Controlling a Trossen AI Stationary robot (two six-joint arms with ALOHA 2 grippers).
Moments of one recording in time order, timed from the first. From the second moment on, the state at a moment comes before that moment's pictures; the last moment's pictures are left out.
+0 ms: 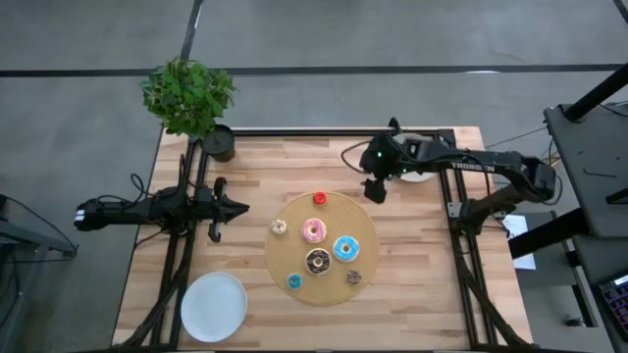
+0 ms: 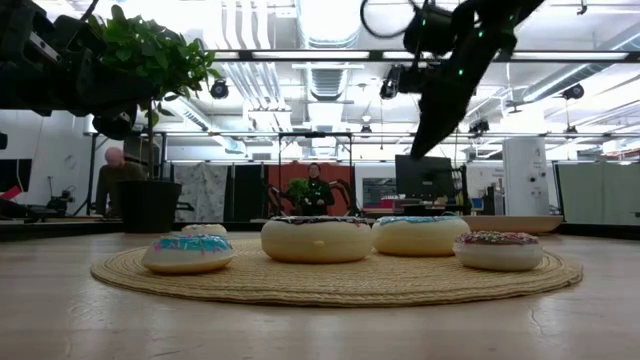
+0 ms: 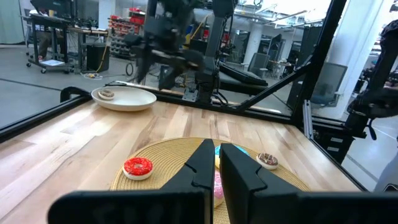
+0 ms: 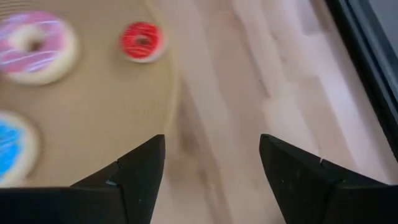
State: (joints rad) left arm 0.00 0.06 0.01 0.02 -0.04 -0.18; right arm -0.35 1.39 1.00 -0.59 -0.01 -0.08
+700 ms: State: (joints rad) left arm 0.00 0.06 0.01 0.02 -0.04 -0.18; right arm -0.07 1.42 1.00 -0.56 0.00 0.03
